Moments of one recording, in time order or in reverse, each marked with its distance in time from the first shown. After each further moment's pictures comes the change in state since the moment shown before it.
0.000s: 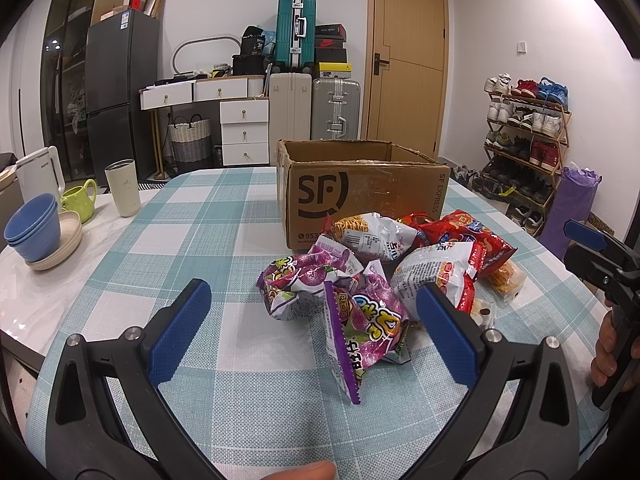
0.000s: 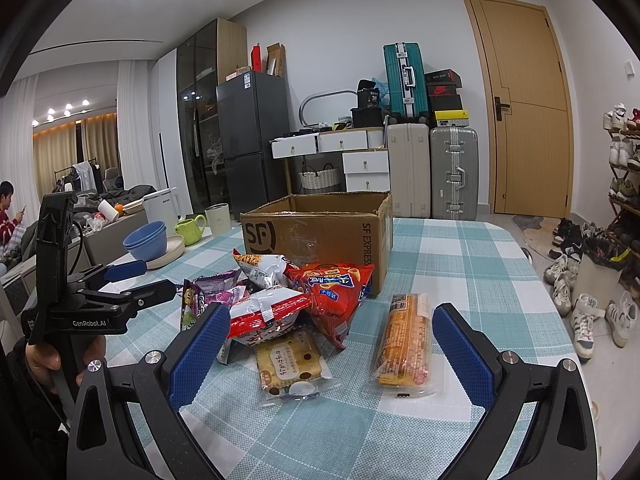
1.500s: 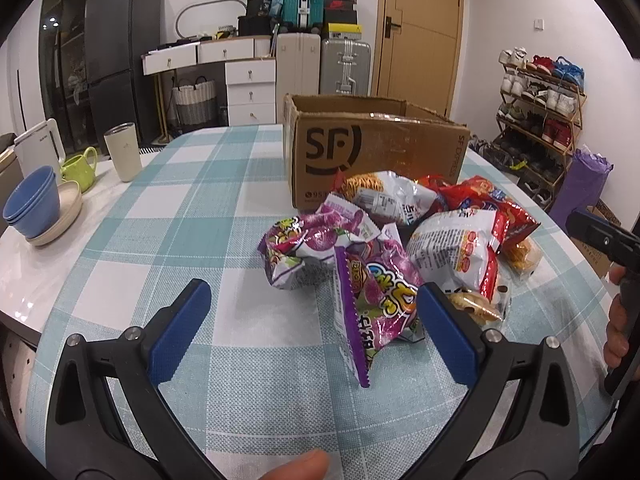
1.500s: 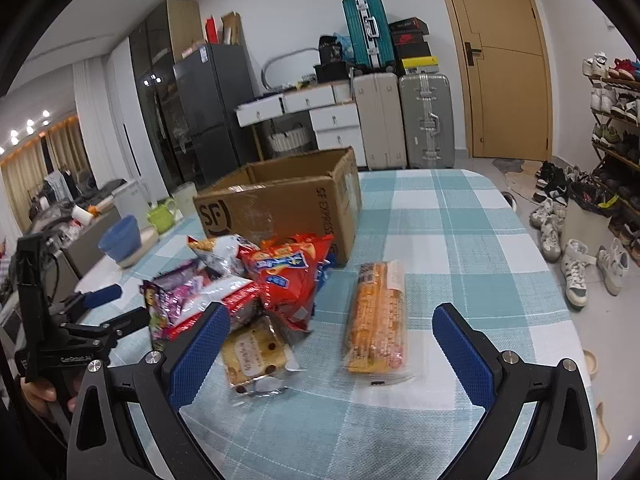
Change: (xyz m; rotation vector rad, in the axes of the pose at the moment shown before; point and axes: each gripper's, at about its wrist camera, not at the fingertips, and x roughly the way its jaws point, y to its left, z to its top) left arm 0.026 0.001 -0.006 -0.021 0.163 0.026; right arm 0.036 -0.031 0.012 0.130 0.215 -0.083
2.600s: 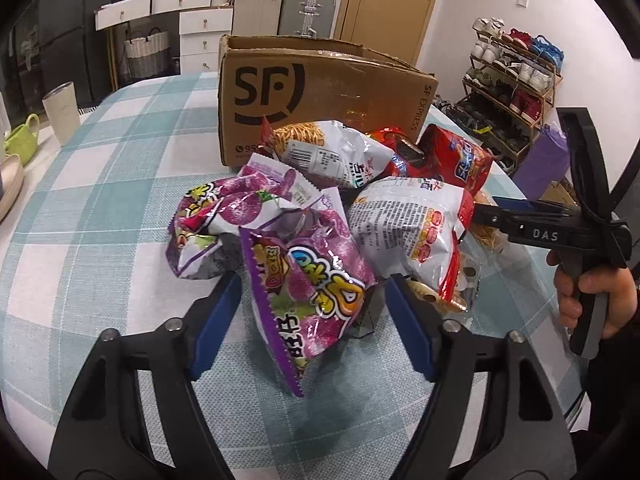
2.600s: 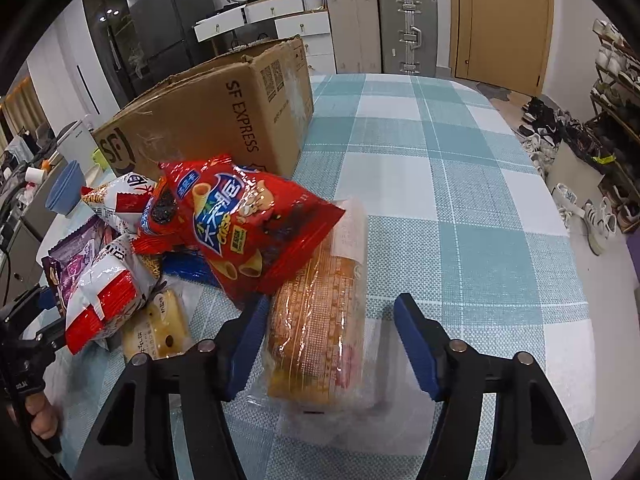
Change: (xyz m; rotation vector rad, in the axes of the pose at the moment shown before) left arm 0.054 -0.025 0.011 -0.004 0.200 -0.191; right arm 0.111 -0.046 0.006 0.007 0.330 -0.086
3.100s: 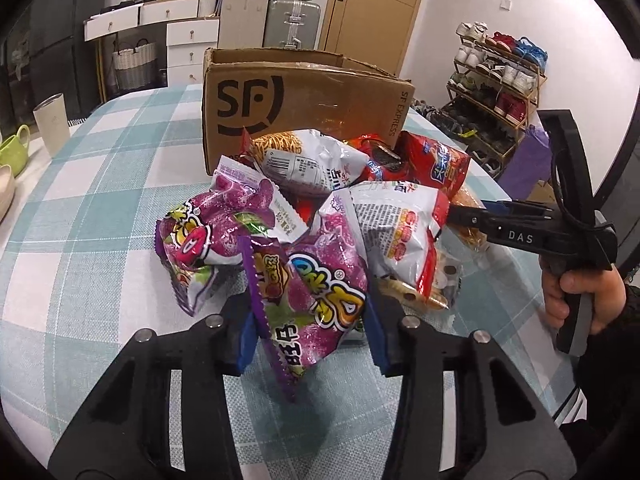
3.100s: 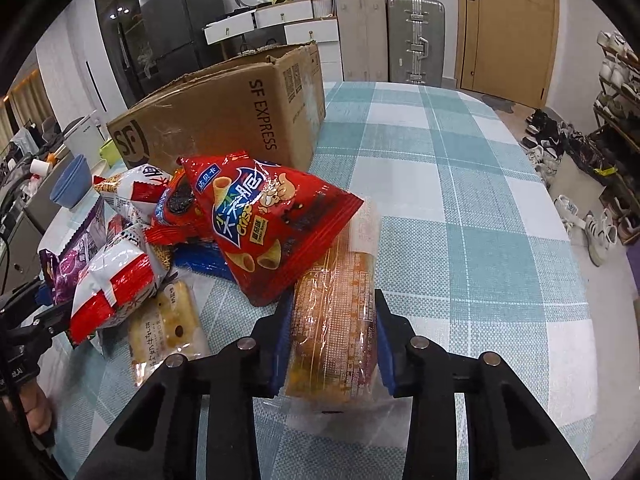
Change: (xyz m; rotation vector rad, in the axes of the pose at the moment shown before) left arm -0.012 -0.006 -0.007 0.032 -0.048 -0.042; right arm -0.014 0.008 -0.009 -0.023 -0.037 -0.003
